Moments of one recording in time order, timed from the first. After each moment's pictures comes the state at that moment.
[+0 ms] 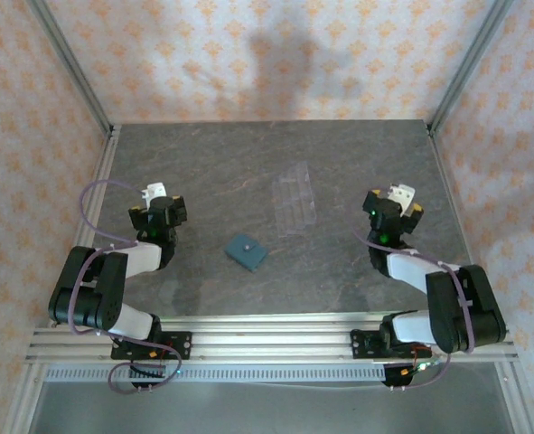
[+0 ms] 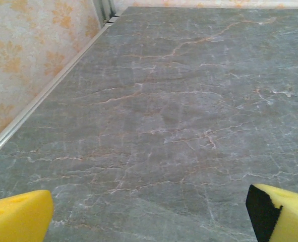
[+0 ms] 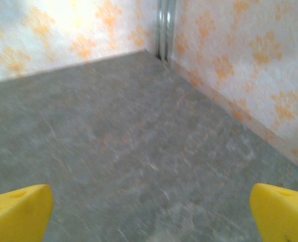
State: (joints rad) left arm -0.08 1.46 0.45 0.52 -0.52 -0.15; right arm 0.16 1.32 0.39 0.56 0.62 0.20
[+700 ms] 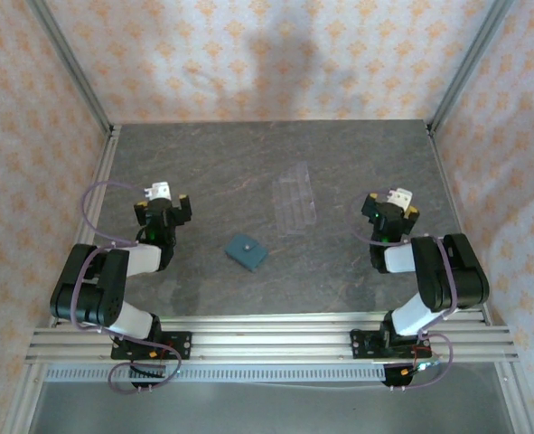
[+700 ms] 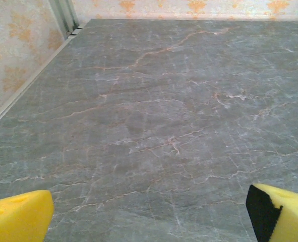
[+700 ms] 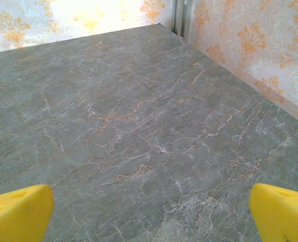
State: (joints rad) left arm -0.07 1.49 0.42 0.64 -0.38 -0.09; right arm 0.08 1.57 0.37 0.84 0.47 0.17
